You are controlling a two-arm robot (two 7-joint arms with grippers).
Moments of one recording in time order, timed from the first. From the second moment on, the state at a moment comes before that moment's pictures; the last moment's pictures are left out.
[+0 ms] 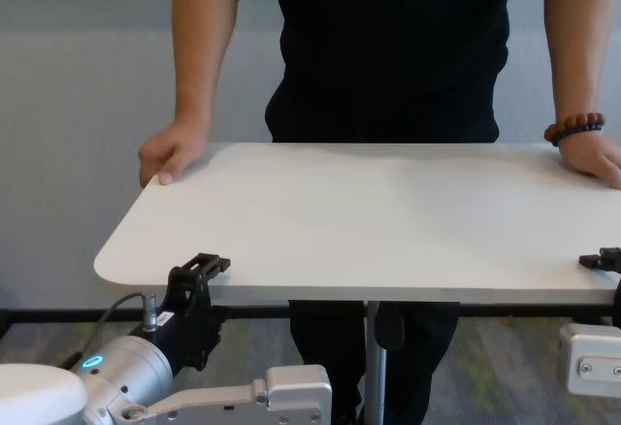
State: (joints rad) left arm -0.41 0.21 0.66 -0.90 1.10 0.10 0.34; right arm 0.44 0.42 -0.57 -0.88 -0.92 -0.12 -0.14
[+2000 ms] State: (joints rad) left arm -0.31 0.28 0.61 -1.08 1.08 0.13 0.26; right arm 0.35 0.48 -0.56 -1.05 -0.91 -0.08 -0.10
